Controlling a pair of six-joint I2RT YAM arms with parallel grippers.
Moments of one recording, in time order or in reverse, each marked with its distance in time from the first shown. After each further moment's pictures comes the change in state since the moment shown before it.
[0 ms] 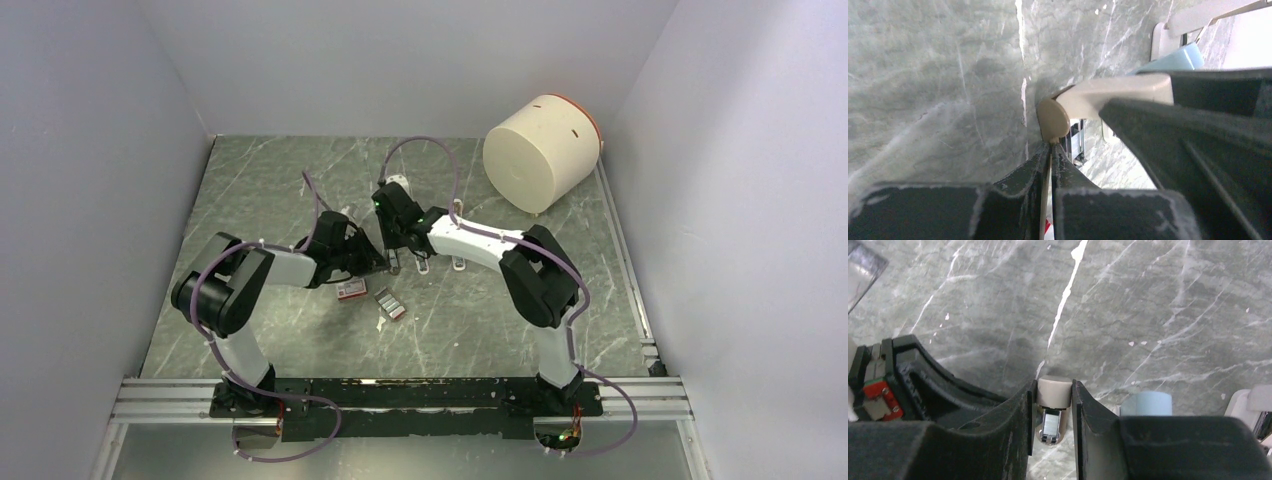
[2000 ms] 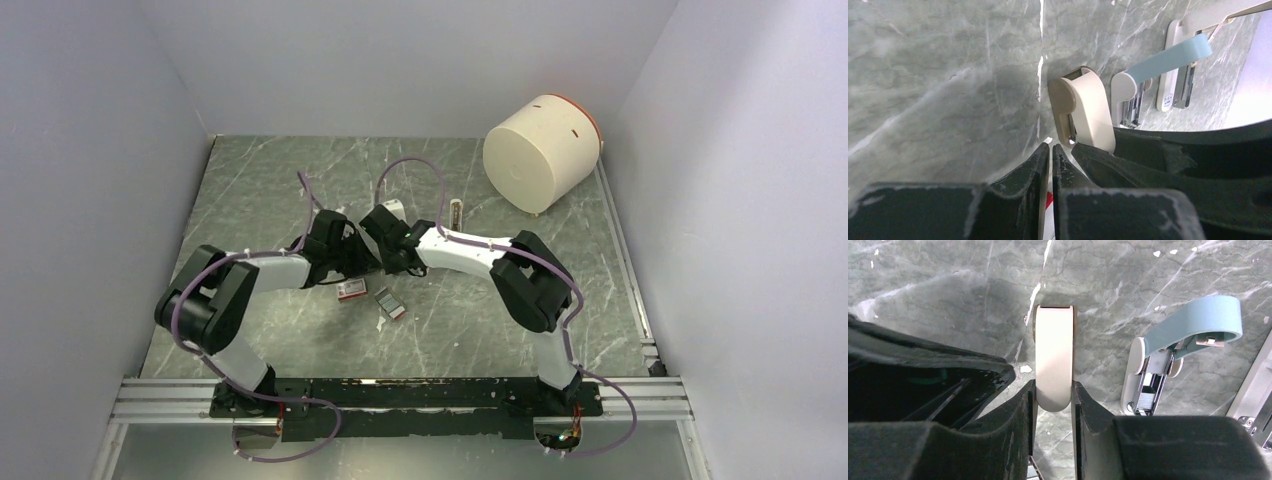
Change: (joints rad) left arm -0.008 -0.091 0.013 -0.172 -0.068 0.007; right arm 0.092 0.010 -0.026 -0.184 0.057 0.107
